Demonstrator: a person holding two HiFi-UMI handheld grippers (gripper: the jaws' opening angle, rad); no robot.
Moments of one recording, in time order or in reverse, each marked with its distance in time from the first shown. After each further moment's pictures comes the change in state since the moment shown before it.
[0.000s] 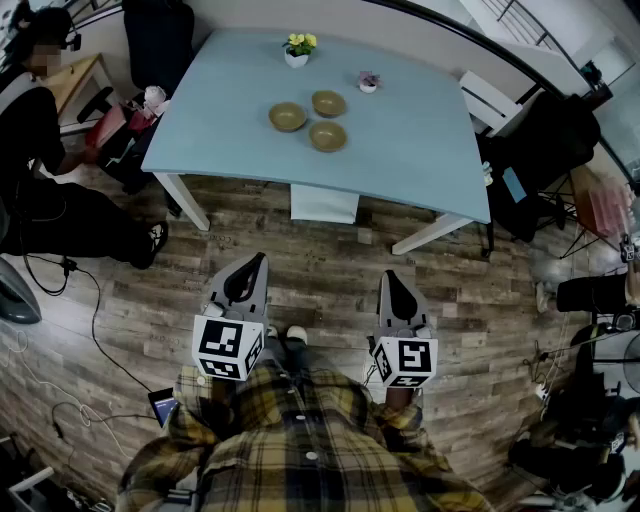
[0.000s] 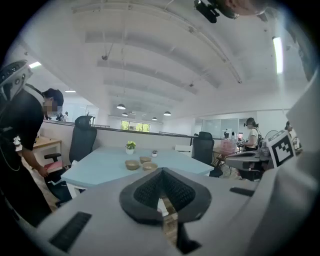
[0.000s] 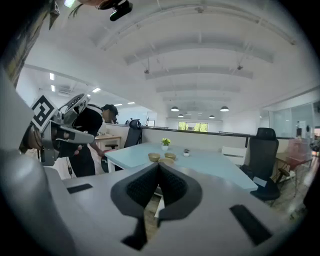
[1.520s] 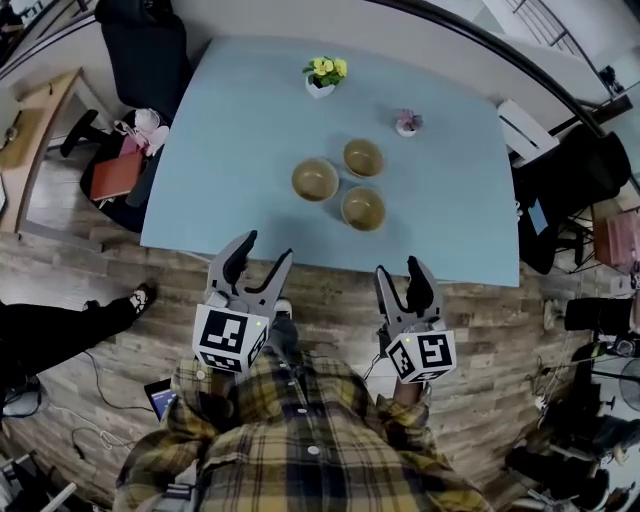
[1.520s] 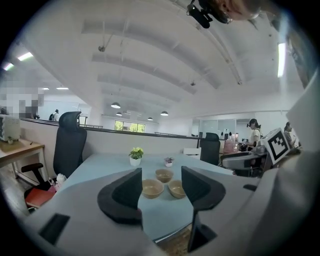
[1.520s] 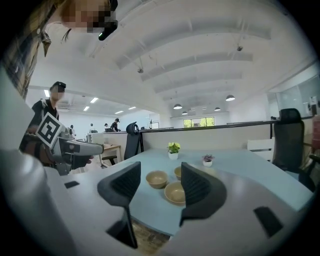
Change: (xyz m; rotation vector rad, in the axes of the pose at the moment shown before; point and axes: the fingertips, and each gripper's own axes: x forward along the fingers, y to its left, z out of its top) left arm 0.216 0.179 0.071 0.014 0.009 -0.099; right arm 0.278 -0.003 0.057 0.136 -0.003 0.081
